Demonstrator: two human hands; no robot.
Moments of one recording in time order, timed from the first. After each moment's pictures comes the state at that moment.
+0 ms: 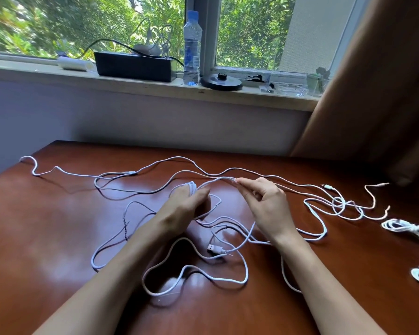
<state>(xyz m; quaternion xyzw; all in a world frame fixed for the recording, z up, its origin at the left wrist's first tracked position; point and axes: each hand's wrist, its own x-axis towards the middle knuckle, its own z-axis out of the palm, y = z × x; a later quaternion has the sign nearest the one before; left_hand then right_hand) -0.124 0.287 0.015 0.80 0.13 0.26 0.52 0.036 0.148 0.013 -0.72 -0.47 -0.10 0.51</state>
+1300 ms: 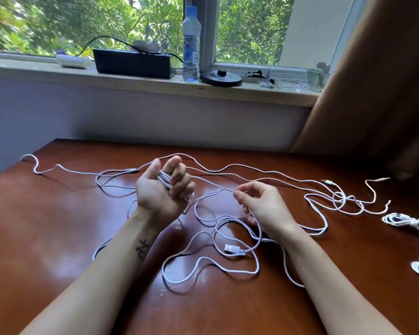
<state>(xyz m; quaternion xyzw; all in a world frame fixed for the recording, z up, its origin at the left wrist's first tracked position) -0.133 0.298 0.040 0.24 0.00 0.31 0.92 0.026 0.147 0.017 -0.71 -0.33 0.21 0.59</state>
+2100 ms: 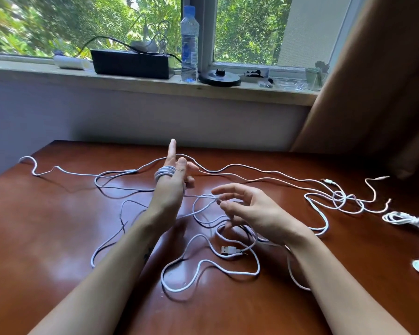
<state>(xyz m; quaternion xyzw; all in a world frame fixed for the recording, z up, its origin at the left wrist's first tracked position) -0.111 0.306 0.020 0.63 0.16 0.45 0.62 0.009 0.140 0.030 -0.59 -0.45 0.38 0.56</state>
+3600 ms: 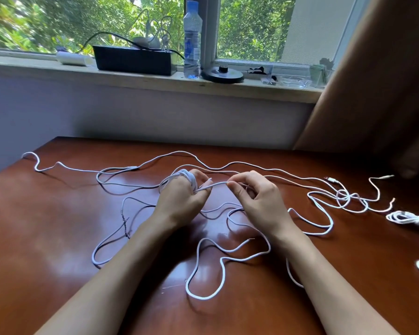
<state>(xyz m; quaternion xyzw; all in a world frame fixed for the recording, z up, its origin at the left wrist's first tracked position) -0.118 0.300 0.003 0.85 0.21 0.36 0.31 0.017 0.149 0.018 -0.68 -0.53 -0.05 0.51</state>
